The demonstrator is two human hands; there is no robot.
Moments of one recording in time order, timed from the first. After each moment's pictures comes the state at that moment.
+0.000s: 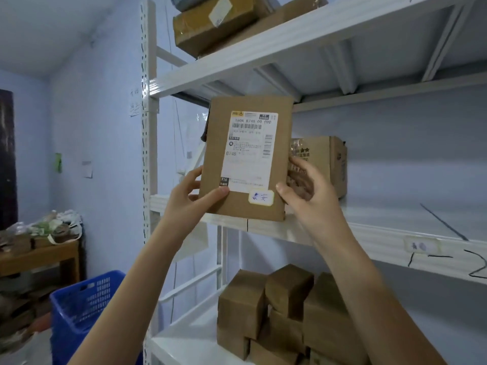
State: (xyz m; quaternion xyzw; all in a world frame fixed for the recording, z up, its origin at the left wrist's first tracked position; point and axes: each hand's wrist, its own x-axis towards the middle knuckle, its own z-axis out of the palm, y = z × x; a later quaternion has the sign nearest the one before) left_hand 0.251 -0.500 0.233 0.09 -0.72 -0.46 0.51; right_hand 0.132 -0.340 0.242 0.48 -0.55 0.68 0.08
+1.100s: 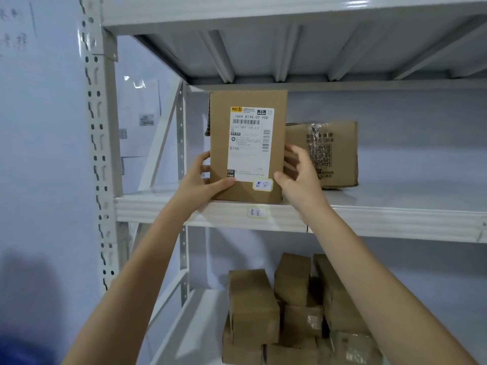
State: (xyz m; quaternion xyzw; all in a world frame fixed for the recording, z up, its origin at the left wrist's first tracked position) left_hand 0.164 -0.733 0.242 -0.05 -0.78 -0.53 0.33; right_hand 0.122 -0.541 0.249 0.32 -0.66 0.65 0.20
